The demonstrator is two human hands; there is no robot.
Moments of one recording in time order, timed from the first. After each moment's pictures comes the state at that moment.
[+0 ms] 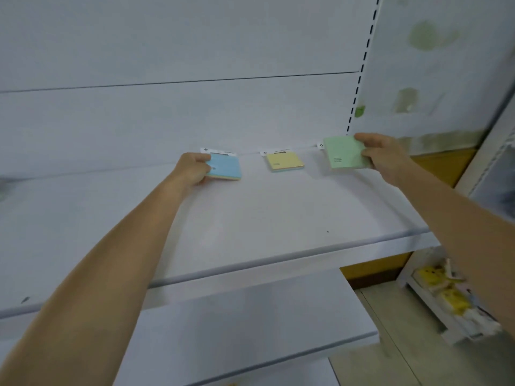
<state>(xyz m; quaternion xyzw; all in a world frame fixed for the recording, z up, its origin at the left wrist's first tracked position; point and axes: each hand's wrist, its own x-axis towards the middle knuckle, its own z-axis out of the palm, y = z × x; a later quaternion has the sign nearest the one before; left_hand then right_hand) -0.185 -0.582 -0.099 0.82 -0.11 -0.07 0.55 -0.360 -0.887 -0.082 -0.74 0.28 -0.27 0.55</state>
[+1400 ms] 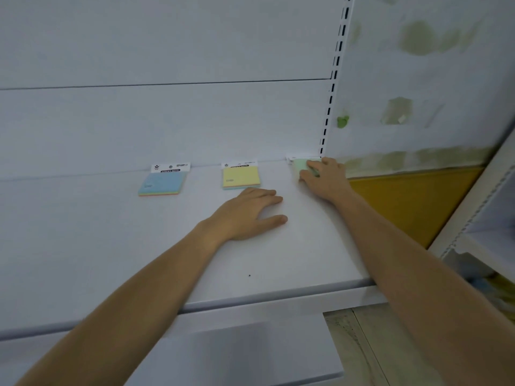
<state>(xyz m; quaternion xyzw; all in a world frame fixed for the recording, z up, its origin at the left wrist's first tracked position) -0.295 -0.731 -0.119 0.88 -0.44 -0.06 0.15 -0.309 -0.944 -0.121 -0.94 0.23 -0.10 0.23</state>
